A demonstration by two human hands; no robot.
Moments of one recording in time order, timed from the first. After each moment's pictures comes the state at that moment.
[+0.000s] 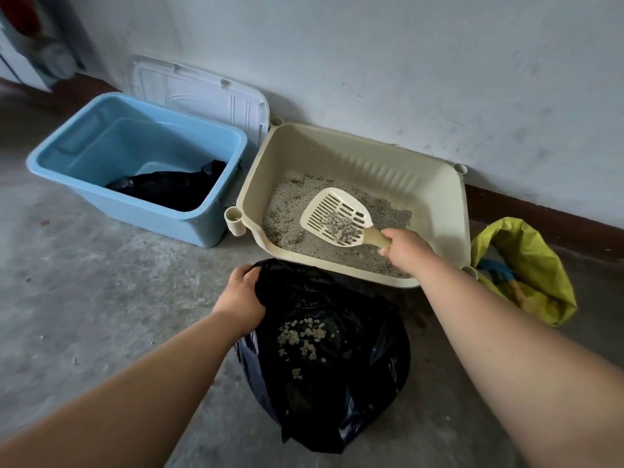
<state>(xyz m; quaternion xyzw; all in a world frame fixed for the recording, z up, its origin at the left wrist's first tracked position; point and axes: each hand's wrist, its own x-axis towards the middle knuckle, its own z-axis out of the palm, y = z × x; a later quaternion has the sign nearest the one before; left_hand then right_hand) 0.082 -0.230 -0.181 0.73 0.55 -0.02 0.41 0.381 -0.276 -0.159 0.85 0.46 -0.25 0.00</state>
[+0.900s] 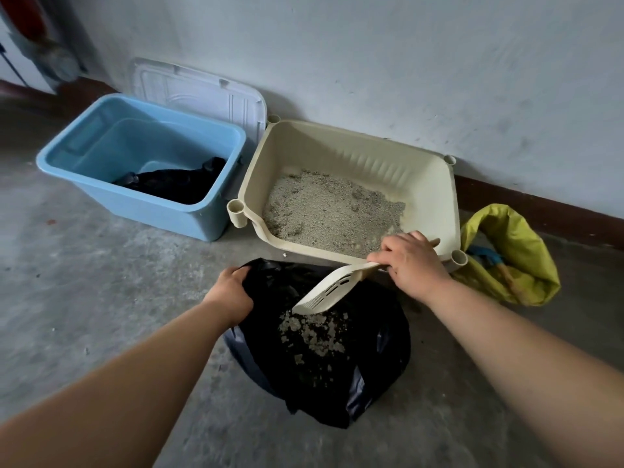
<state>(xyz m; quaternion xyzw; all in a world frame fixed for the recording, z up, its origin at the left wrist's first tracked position) 0.057 -0.228 -0.183 0.72 0.56 -0.09 0.39 0.358 -0.346 -0.142 0.70 0.72 0.01 0.00</state>
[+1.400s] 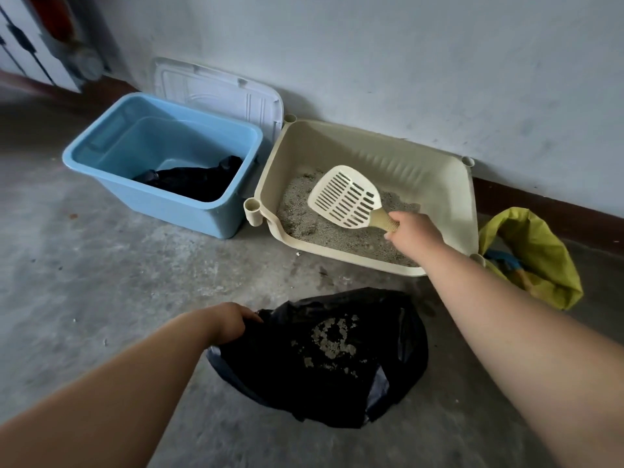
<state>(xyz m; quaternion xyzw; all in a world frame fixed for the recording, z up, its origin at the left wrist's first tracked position) 0.021 -0.237 -0.173 0.71 0.49 -0.28 0.43 0.351 -0.282 -0.127 0.87 0.45 -0.17 -0.04</state>
